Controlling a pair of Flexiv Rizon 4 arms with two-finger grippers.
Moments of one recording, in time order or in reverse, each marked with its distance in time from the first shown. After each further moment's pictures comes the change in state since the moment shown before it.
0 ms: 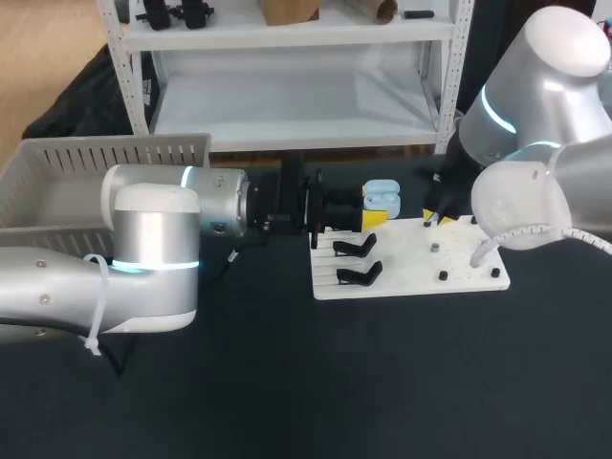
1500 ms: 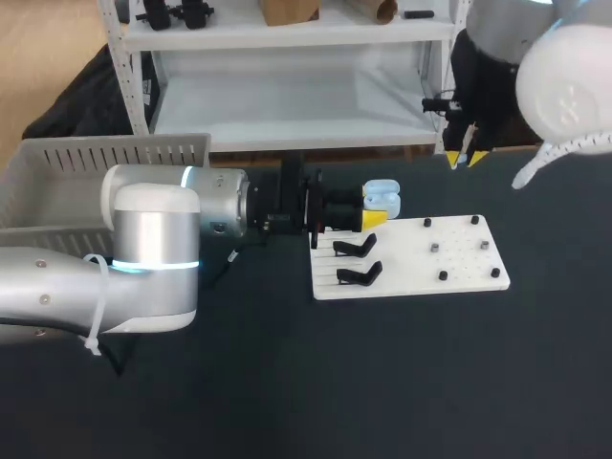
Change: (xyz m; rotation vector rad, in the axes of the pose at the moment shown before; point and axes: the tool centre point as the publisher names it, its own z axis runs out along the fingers) left arm 0.000 0.000 0.000 0.000 0.000 0.000; right arm 0.051 0.036 -0.197 0.175 0.015 -0.305
